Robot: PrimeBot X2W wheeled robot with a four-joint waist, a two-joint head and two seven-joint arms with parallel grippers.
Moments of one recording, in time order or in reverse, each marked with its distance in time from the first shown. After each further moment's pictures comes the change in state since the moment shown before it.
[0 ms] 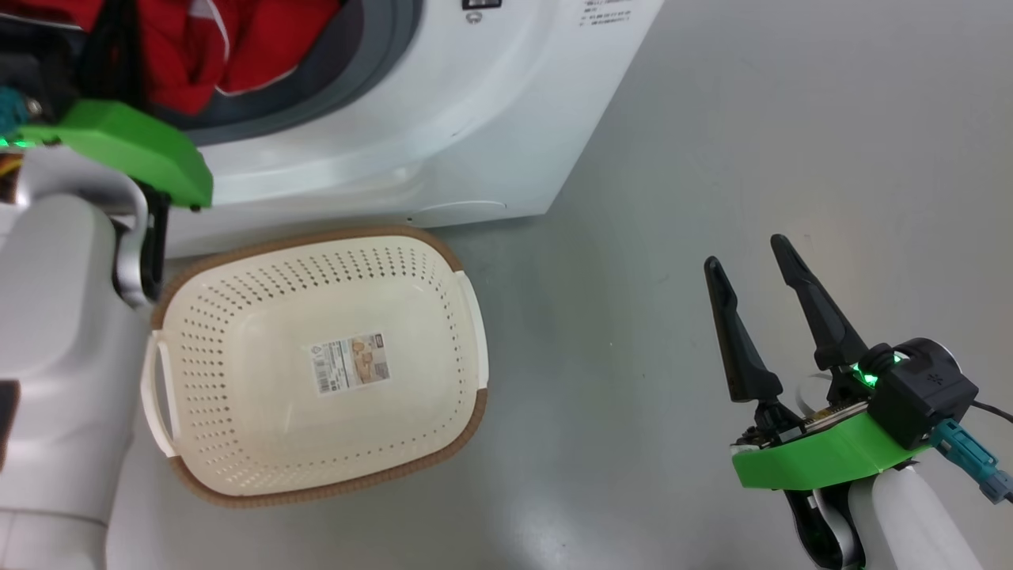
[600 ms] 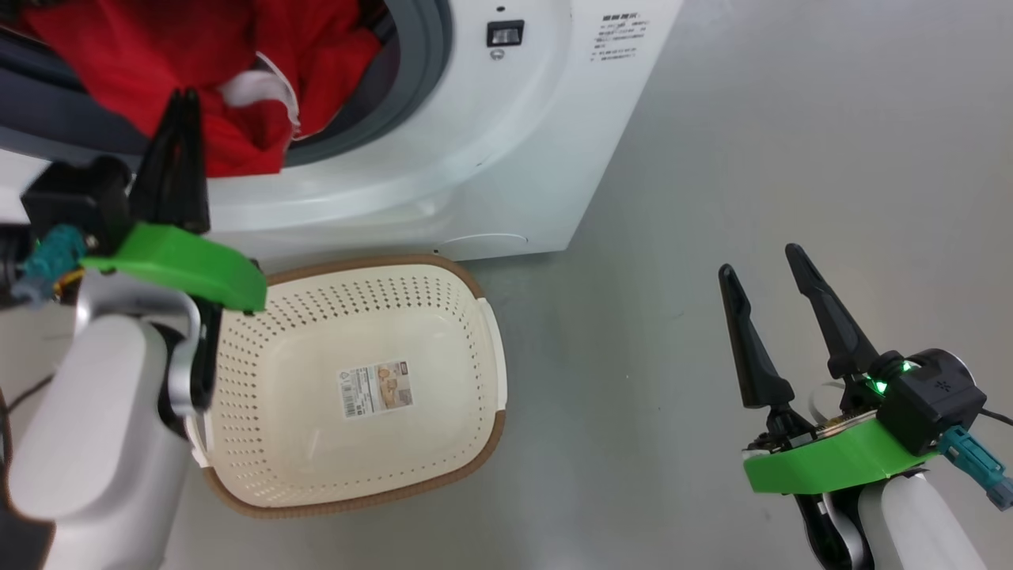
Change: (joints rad) left arm 0.317 0.029 0.003 -0.426 -0.044 0.085 0.064; right arm 0.021 -0.003 -0.025 0.005 -0.016 0.000 0.000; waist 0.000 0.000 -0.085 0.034
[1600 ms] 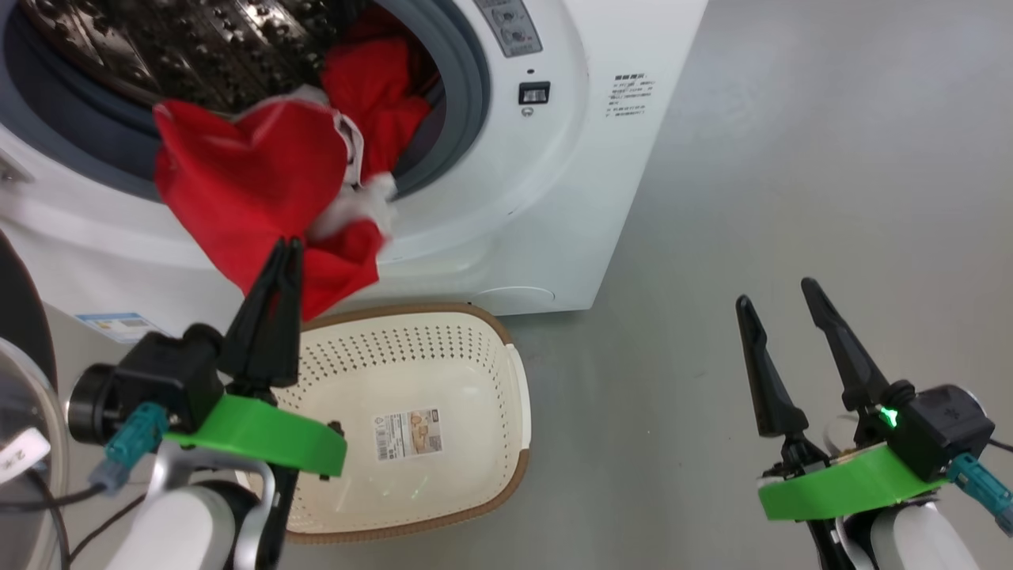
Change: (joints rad) left arm 0.376 0.033 -0.072 -0.479 0.002 0.114 0.115; right arm 0.065 -0.001 -0.035 0.002 -0.002 0.000 0.000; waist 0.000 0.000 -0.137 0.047
